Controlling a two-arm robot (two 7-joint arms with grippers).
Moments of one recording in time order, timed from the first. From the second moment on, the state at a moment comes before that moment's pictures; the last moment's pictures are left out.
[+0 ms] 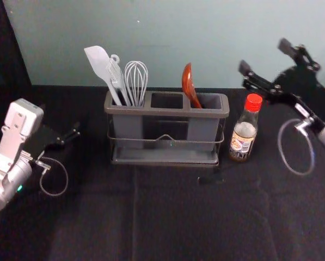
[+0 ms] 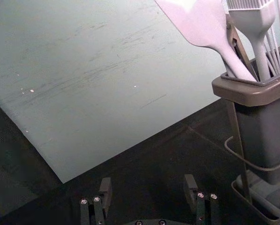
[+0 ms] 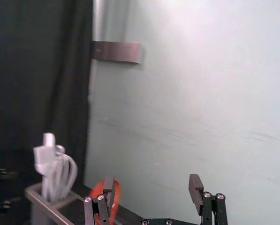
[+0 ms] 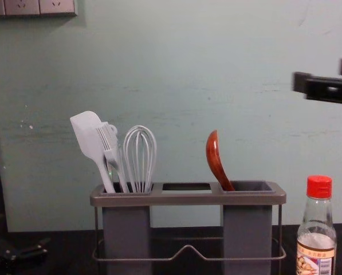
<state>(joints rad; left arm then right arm) -0.20 0.60 0.45 -1.41 -0.25 -0.12 0.03 0.08 0.50 -0.18 -1.90 0.34 0.02 0.25</state>
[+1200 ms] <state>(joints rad) -0.20 0.60 0.45 -1.41 -0.25 -0.12 0.03 -0.06 0.35 -0.01 -1.56 0.20 -0.16 0.11</state>
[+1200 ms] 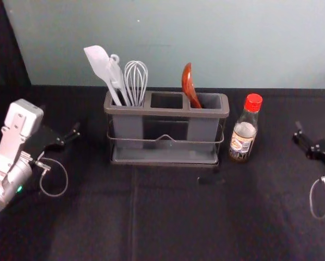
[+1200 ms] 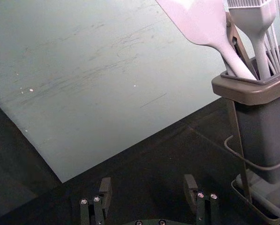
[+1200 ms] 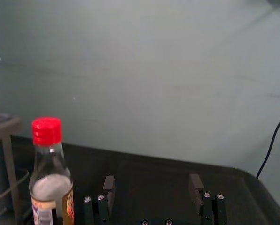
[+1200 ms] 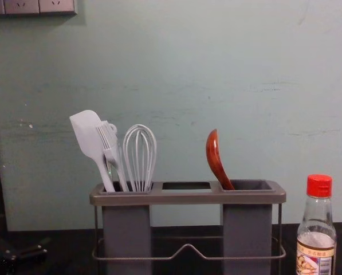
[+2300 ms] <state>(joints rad) -0.20 0.60 0.45 -1.41 -0.25 -0.12 0.03 -0.05 0.33 -0.01 -1.53 0.20 -0.14 0.13</state>
